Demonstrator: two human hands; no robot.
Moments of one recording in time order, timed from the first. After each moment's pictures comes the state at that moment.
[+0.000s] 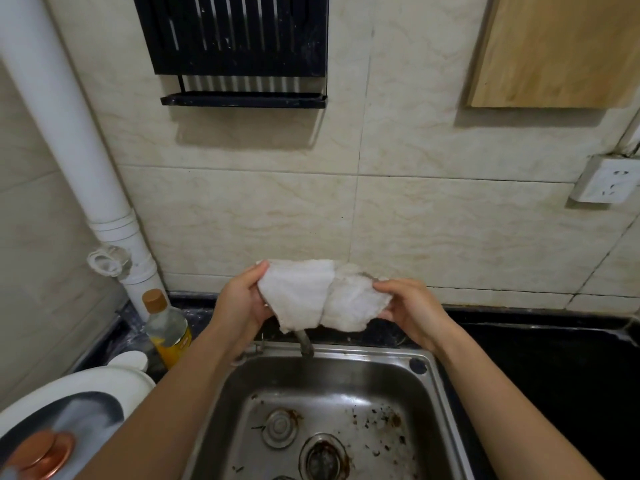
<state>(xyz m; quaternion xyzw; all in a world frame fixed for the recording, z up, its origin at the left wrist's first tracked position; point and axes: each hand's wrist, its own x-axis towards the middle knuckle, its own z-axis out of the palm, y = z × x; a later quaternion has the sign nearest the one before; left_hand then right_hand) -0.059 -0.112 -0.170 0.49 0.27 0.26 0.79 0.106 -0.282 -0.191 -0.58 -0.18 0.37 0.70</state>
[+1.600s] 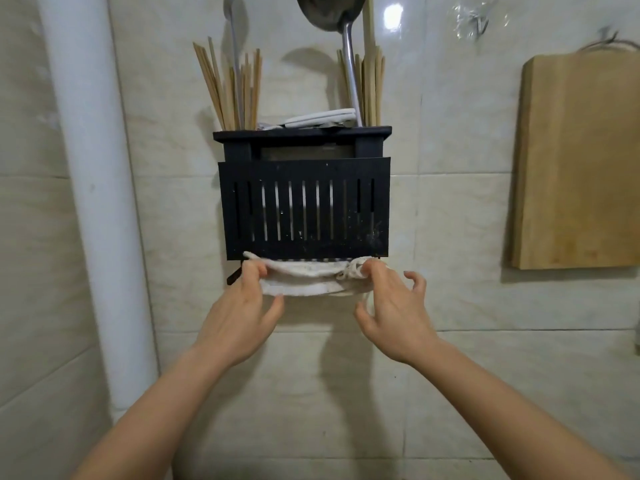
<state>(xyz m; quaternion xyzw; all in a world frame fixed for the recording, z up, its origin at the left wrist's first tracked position) -0.031 0.073 -0.014 0.88 0.14 0.45 0.07 0.118 -0.107 -0.021 -0.77 -0.46 -0.33 0.27</state>
